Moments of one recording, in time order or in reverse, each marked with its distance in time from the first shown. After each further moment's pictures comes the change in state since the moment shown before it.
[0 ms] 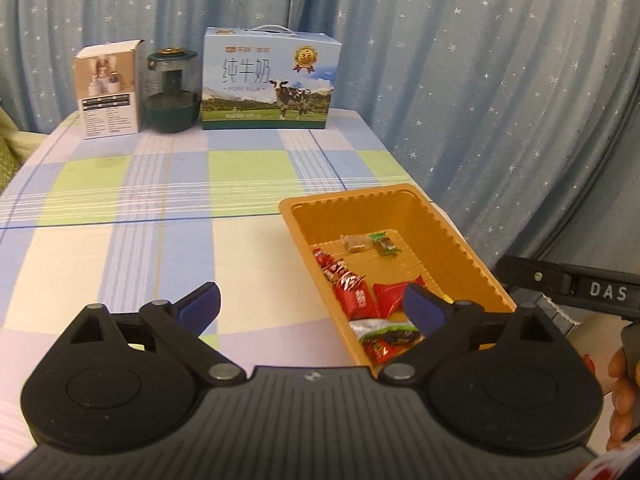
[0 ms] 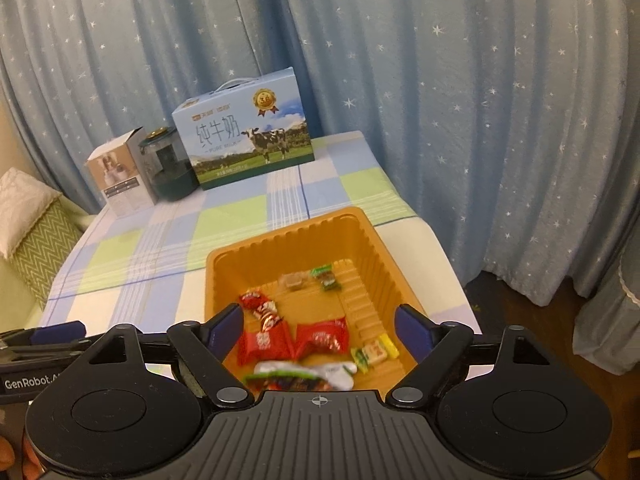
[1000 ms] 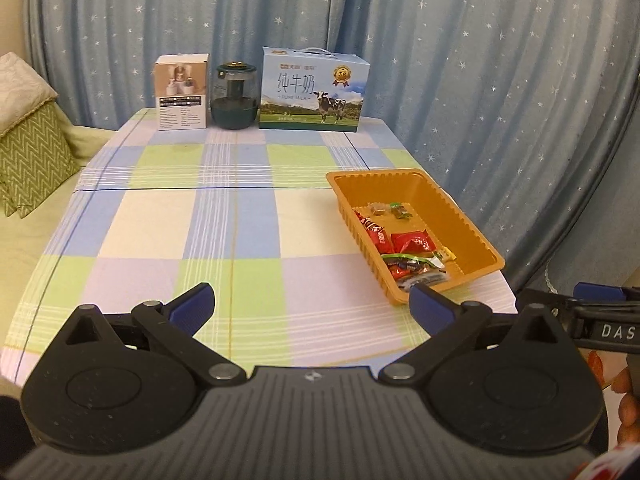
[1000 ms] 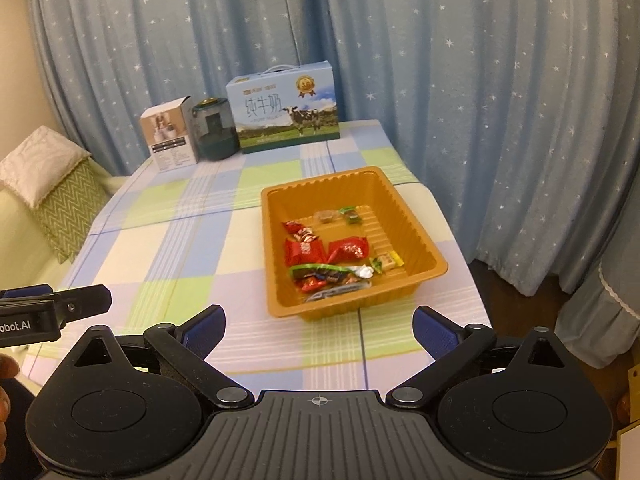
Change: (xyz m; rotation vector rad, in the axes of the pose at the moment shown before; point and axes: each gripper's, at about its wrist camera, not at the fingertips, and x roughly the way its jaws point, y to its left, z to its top) left arm -0.153 0.015 -0.077 -0.025 -0.050 0.089; right arm -0.127 0.050 -0.089 -0.077 0.007 0.008
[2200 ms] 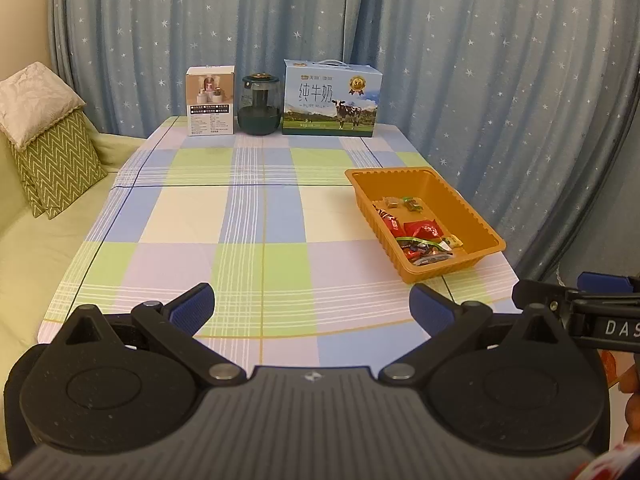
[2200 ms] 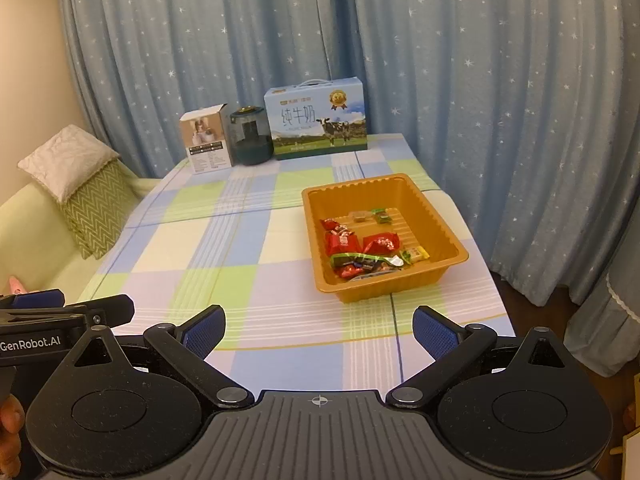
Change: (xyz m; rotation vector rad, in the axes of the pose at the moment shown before) left arm -0.057 0.007 -0.034 0.005 -0.034 0.053; right arm -0.046 0.038 -0.031 -0.040 -0.043 0.041
